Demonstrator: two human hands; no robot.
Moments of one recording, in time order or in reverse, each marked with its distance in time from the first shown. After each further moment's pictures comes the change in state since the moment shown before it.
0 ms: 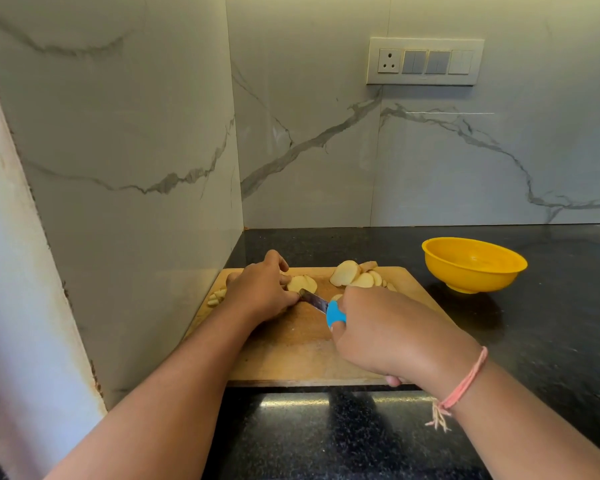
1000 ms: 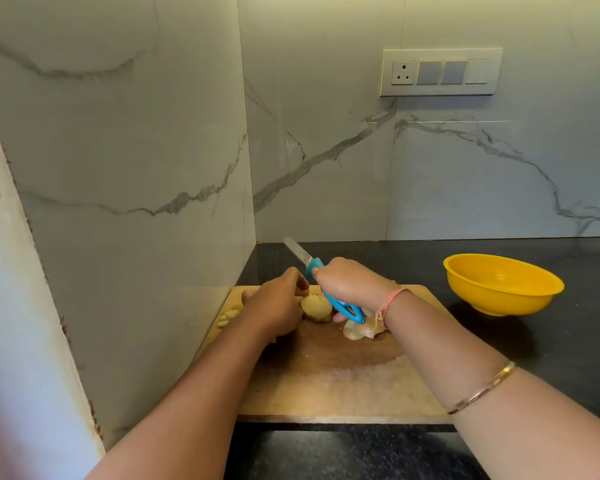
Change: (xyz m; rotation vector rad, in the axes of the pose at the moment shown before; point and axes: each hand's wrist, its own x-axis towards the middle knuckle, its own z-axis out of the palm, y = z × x) left_hand 0.014 0.004 -0.001 -0.049 -0.092 -0.002; right_hand 0.115 -0.005 -0.006 0.702 -0.034 0.168
